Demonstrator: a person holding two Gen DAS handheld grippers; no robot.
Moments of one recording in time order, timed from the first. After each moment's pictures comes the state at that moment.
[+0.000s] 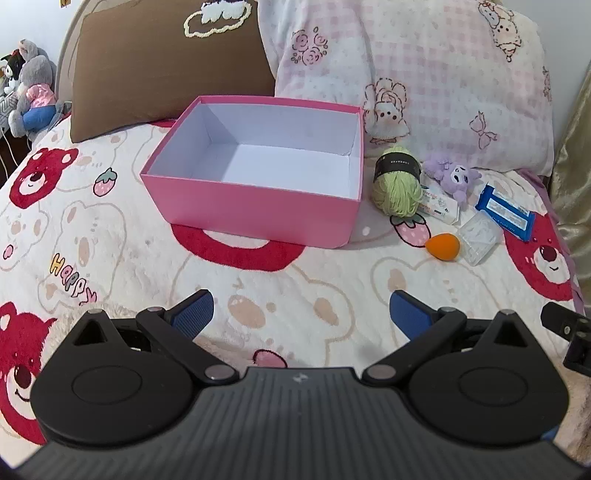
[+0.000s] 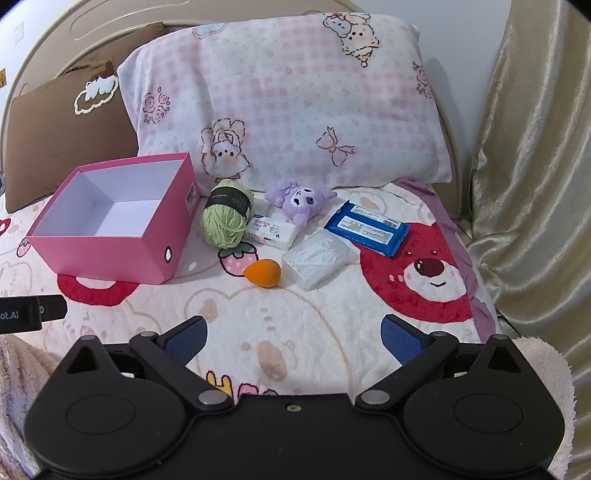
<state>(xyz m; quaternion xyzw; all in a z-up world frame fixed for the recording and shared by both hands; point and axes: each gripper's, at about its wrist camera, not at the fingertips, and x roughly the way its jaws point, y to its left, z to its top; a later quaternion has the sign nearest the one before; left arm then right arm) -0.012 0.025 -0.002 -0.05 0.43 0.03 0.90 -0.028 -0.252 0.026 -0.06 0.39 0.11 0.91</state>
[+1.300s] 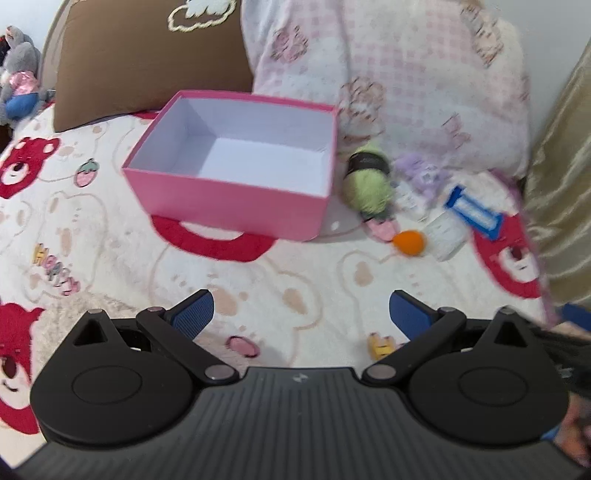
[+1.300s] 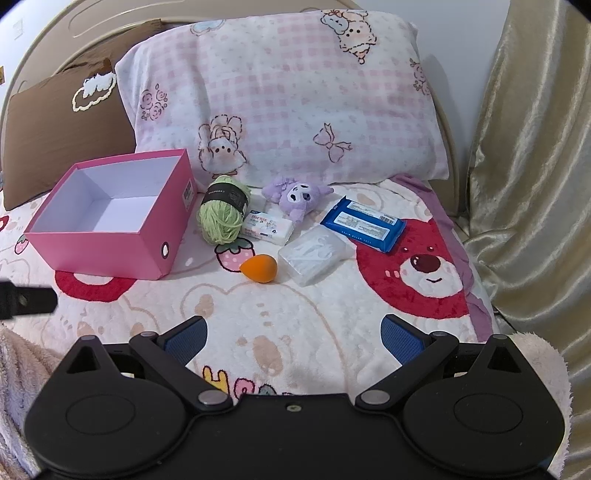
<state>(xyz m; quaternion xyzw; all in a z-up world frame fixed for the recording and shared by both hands) -0.021 0.021 0.016 -0.09 0.44 0.01 0.89 -0.029 -0.254 0.025 -0.07 0.39 0.11 0.91</state>
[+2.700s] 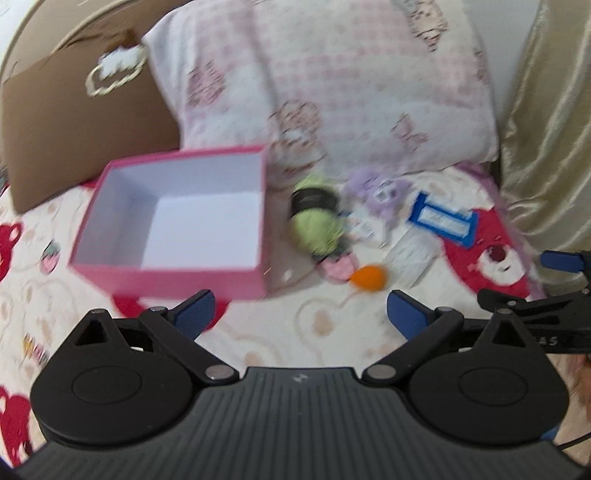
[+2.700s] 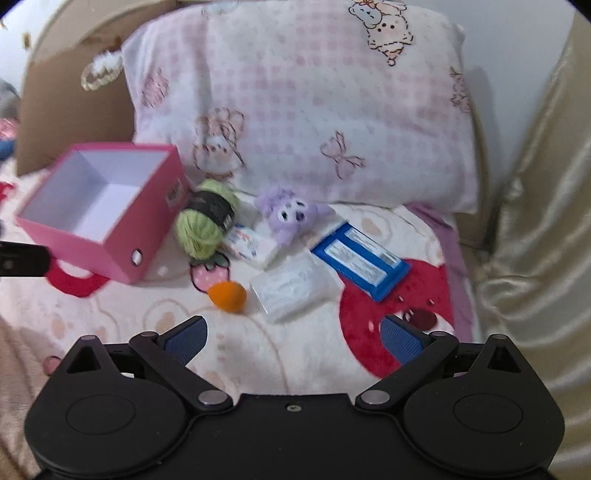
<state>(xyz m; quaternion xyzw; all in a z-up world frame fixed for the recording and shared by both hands) 0.064 -0.051 0.055 -0.01 0.44 -0.04 0.90 0.078 -0.297 0.037 -0.12 0.41 0.20 0.88</state>
